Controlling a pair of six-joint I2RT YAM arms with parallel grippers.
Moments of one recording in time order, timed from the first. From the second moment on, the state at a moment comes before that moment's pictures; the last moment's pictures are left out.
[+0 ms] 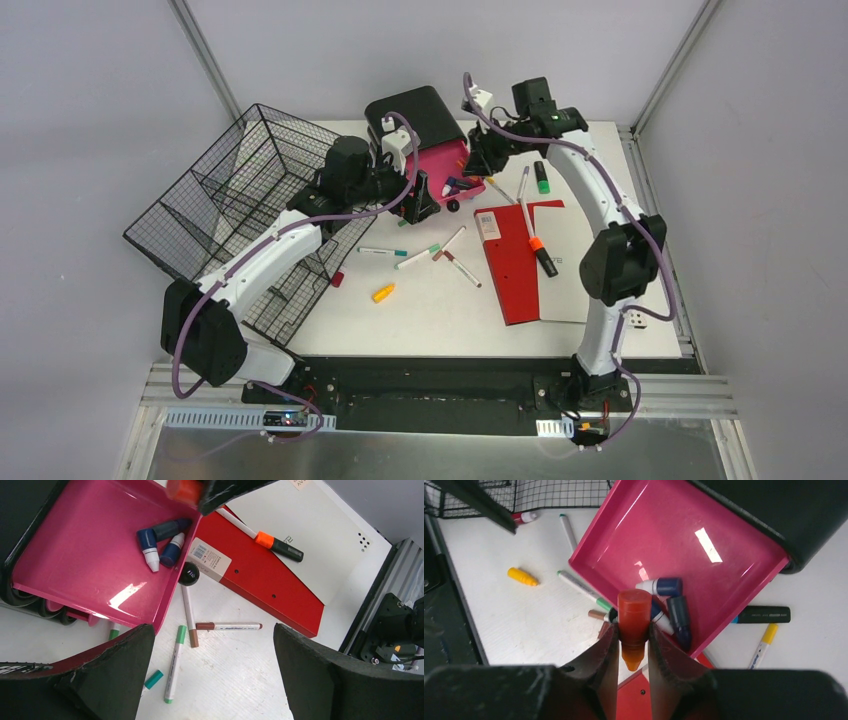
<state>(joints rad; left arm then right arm) -0.53 1.39 1.18 -0.19 0.45 -0.15 0.34 1.93 1.95 -0.92 -0.74 -0.48</state>
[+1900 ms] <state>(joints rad) -0.56 1.34 1.17 -0.24 0.41 -0.05 -0.06 1.31 1.13 -0.84 -1.06 -0.39</state>
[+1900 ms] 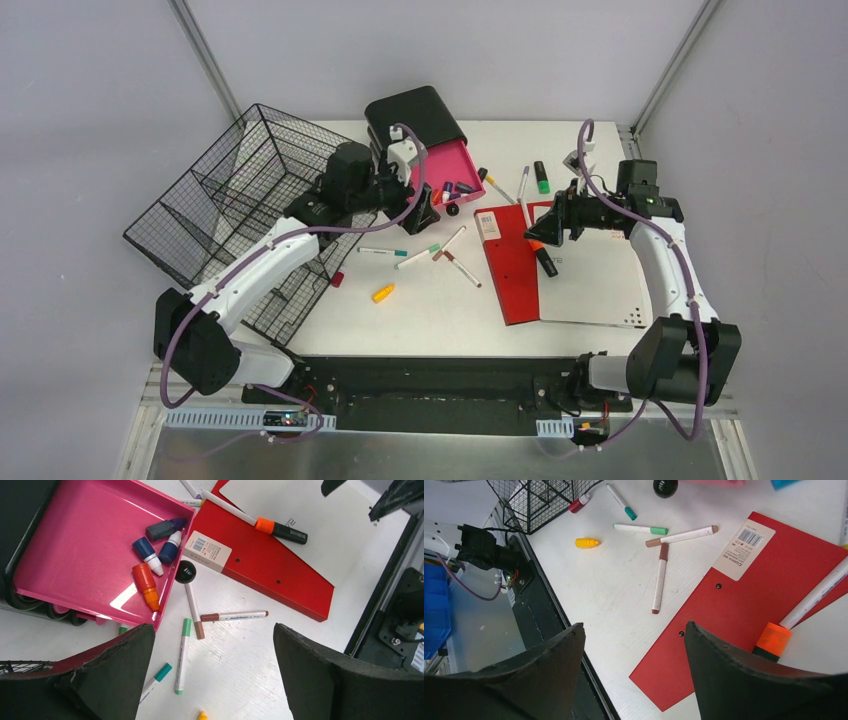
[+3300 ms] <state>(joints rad) -0.81 1.40 0.98 -0.68 -0.14 -0.26 -0.08 1.31 1.13 -0.85 -1.08 -0.43</state>
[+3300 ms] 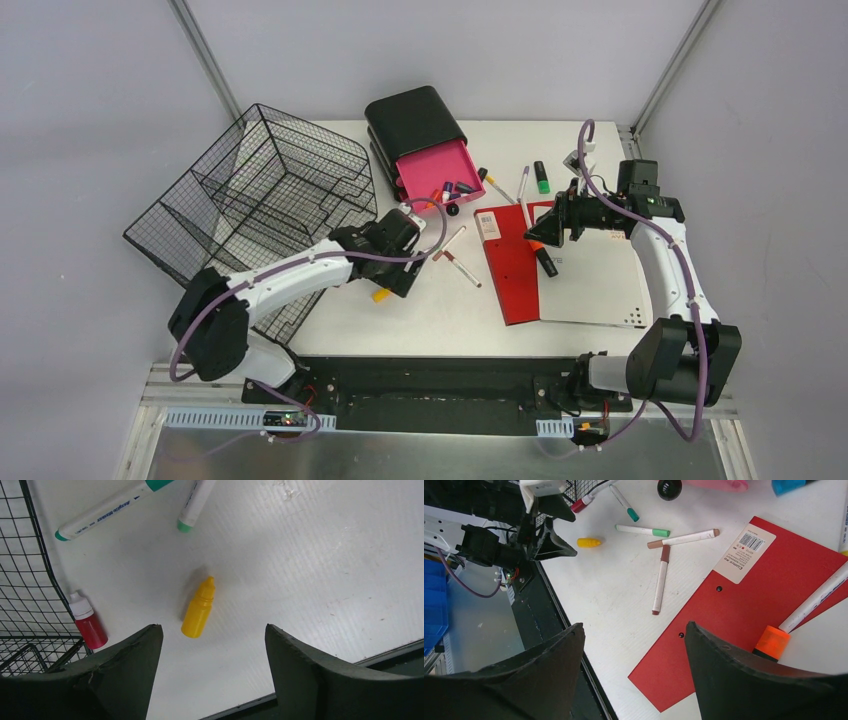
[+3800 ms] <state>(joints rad) -0.82 1.59 0.99 -0.70 -0.22 -0.27 -0.08 1.31 1.13 -0.85 -1.08 -0.43</state>
